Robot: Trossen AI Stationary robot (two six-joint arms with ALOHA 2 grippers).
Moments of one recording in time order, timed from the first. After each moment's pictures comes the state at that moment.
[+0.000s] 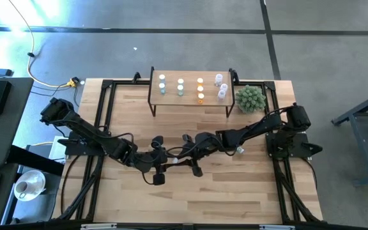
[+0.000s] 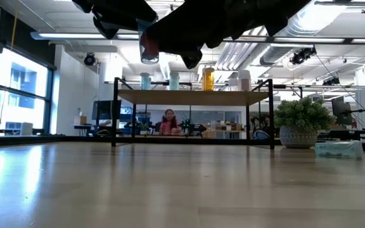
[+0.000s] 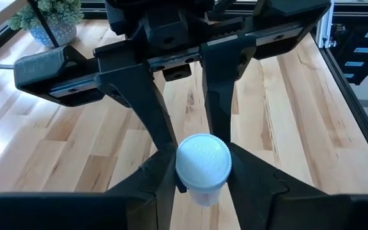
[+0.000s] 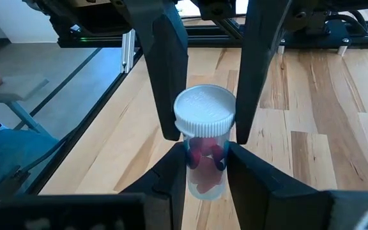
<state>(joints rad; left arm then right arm) -0.36 1.45 0.89 -0.04 -0.50 -0.28 0.18 1.79 1.06 0.32 -0.18 0.08</state>
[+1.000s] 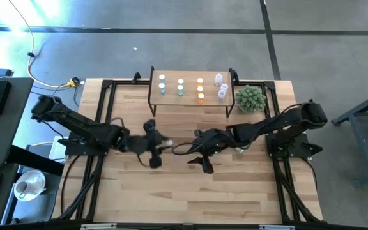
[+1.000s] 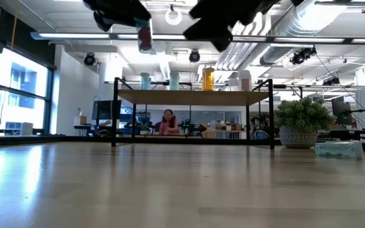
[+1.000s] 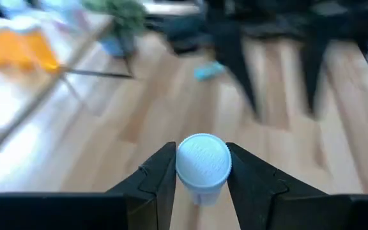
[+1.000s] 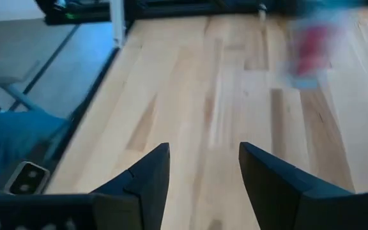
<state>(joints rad) -0.24 1.28 0.89 -0.21 -0.52 -0.25 0.20 1.58 1.07 -0.04 -0.11 0.13</state>
